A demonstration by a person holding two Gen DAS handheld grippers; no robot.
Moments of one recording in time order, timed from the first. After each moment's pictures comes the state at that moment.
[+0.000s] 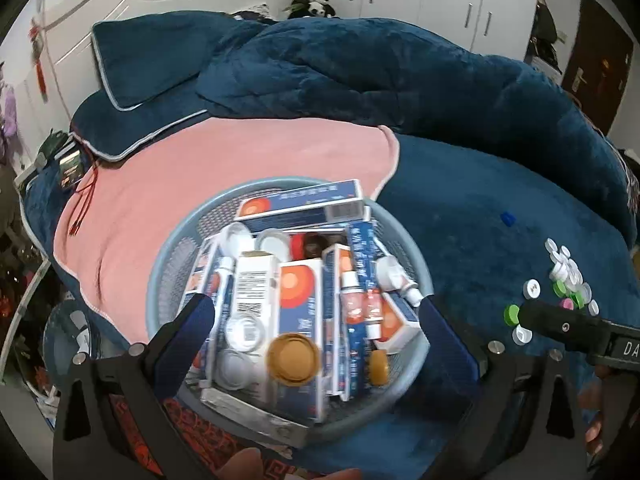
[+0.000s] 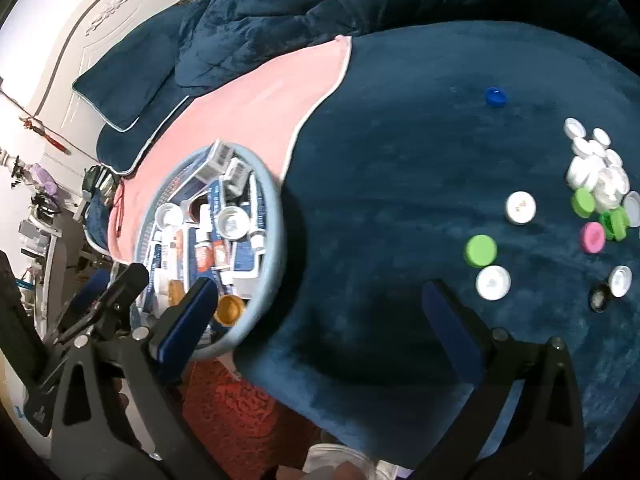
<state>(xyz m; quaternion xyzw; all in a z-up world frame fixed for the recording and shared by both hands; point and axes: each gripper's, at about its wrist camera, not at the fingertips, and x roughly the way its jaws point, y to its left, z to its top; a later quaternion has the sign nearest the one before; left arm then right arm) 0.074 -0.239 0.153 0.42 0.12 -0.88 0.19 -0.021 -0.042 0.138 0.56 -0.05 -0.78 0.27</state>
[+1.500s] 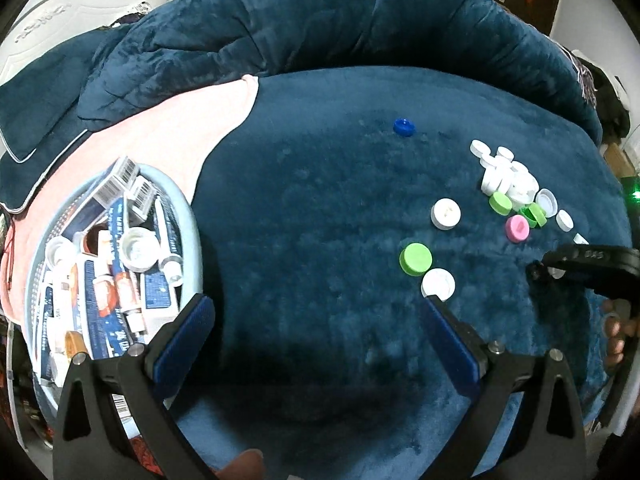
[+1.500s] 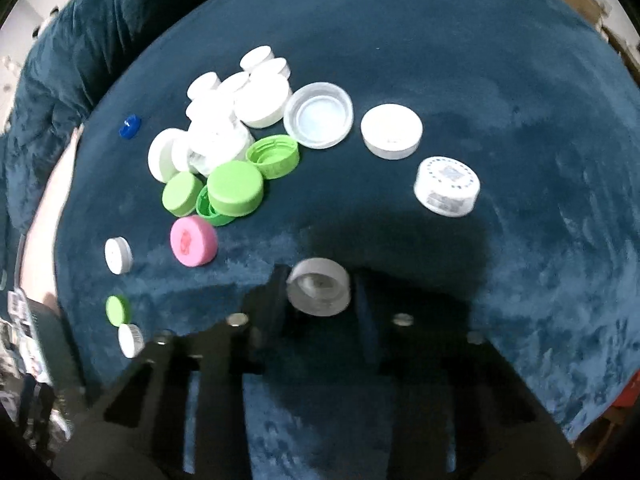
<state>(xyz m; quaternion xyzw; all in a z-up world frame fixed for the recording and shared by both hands) -0.005 -0.085 0.099 0.50 0.04 -0.86 0.06 -0.080 0.217 0.047 0.60 -0.17 -0.79 -0.02</state>
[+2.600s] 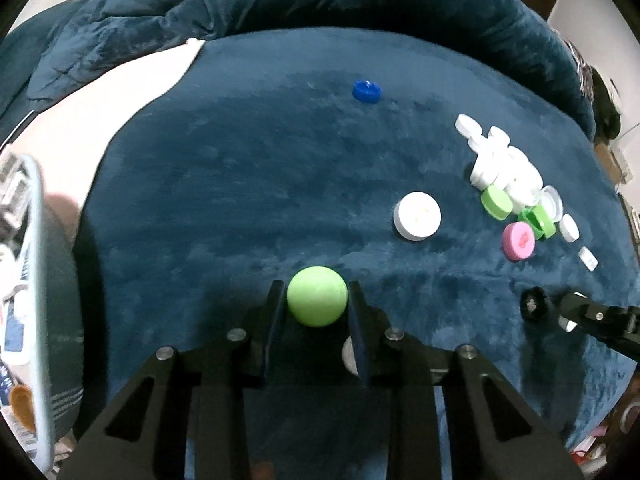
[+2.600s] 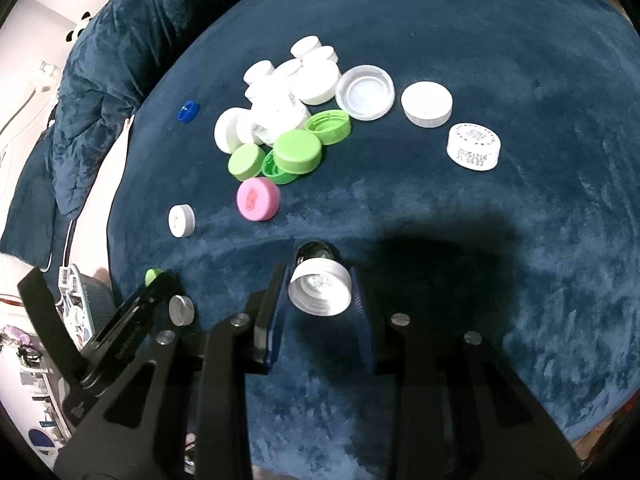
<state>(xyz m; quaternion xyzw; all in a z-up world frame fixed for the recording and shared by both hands) -0.062 -0.053 0.044 0.53 0.08 -0.85 0.02 -0.062 0.203 0.064 0.60 -0.20 -0.77 0.06</state>
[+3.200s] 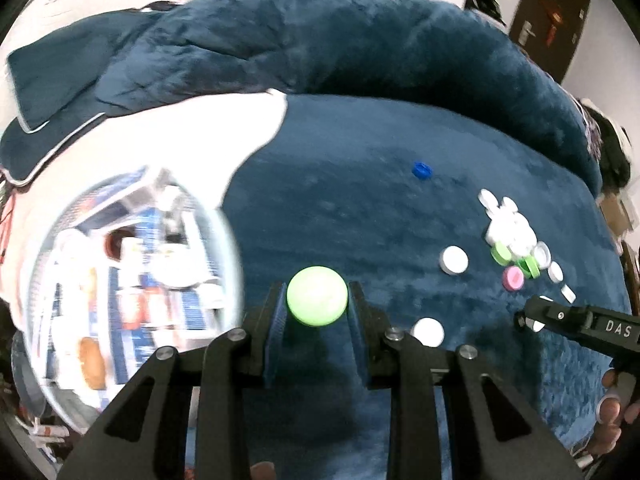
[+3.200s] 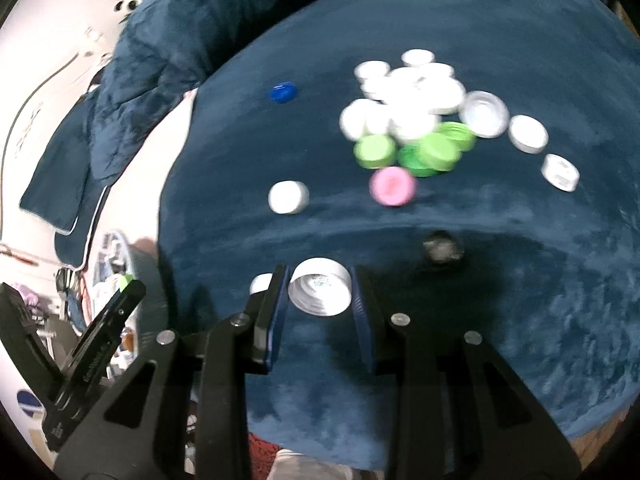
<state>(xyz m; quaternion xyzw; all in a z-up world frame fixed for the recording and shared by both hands) 0.001 -0.132 0.124 0.46 0.11 -0.88 0.09 -0.054 0.125 0.106 0.58 -0.17 -0.78 0.14</state>
